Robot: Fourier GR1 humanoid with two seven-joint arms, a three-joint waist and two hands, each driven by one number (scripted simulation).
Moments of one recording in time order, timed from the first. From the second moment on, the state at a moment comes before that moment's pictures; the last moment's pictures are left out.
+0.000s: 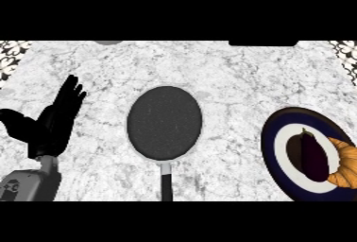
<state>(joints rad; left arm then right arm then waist) -0.16 0.31 -0.06 -1.56 0.27 0.20 0.17 0.11 -1.22 -0.04 -1.54 0.33 0.41 -0.20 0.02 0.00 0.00</state>
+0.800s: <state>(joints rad) -0.15 0.30 -0.02 -1.58 0.24 0.17 0.20 0.07 -1.10 0.06 -1.76 0.64 0.52 0.04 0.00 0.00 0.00</state>
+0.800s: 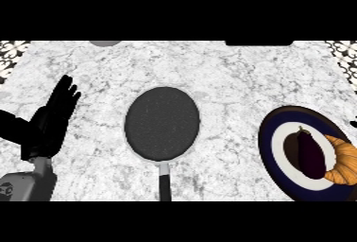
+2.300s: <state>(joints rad) -0.19 0.20 0.04 -1.55 0.14 0.12 0.23 -0.10 -0.74 0.09 -1.43 1.07 0.52 -0.05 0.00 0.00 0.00</state>
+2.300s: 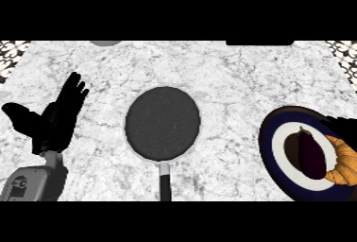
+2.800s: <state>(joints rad) -0.16 0.19 0.07 -1.58 0.14 0.09 0.22 -0.13 -0.65 0.06 -1.30 1.15 0.47 -0.11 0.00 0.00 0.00</state>
